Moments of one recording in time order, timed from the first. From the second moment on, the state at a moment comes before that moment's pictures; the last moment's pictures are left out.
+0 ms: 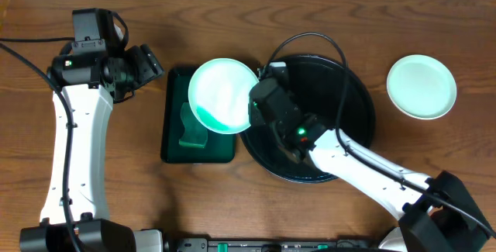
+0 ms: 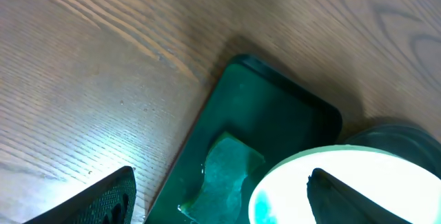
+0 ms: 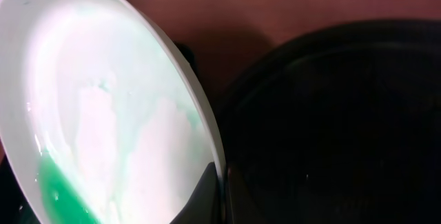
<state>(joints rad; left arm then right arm) 0.12 1.52 1.46 -1.02 0.10 -0.43 0.79 1.64 1.04 -0.15 0.31 0.58</state>
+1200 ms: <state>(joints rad) 0.12 1.52 1.46 -1.02 0.10 -0.43 1.26 1.64 1.04 0.35 0.93 -0.44</state>
